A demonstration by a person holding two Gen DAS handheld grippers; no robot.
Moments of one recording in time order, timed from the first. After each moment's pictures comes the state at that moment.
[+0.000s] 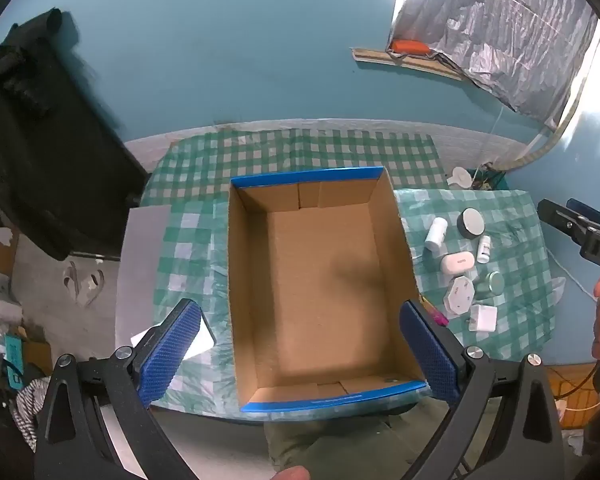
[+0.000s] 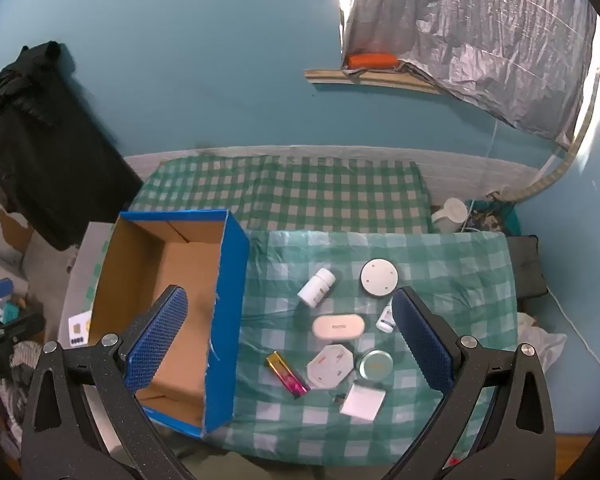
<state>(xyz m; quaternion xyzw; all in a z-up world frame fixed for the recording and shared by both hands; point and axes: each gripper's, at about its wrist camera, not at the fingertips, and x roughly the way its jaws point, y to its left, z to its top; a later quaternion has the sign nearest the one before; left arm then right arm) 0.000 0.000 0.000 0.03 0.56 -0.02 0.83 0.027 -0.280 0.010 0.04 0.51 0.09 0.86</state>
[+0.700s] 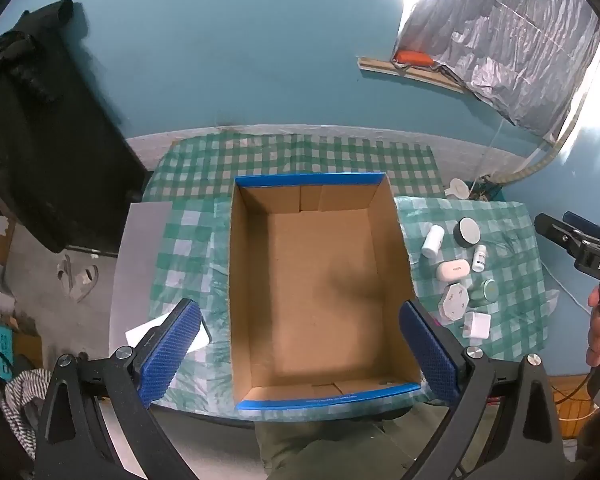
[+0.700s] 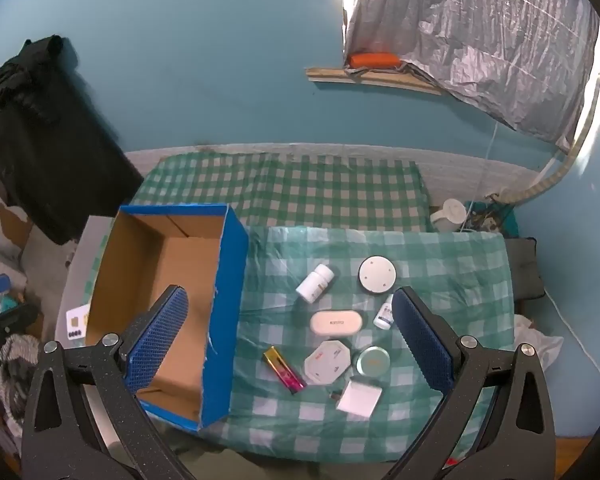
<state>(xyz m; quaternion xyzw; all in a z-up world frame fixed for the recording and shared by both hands) -0.006 0.009 0.004 0.00 0.55 -0.02 0.83 0.022 -0.279 0.011 0.03 0.51 0.09 0.86</state>
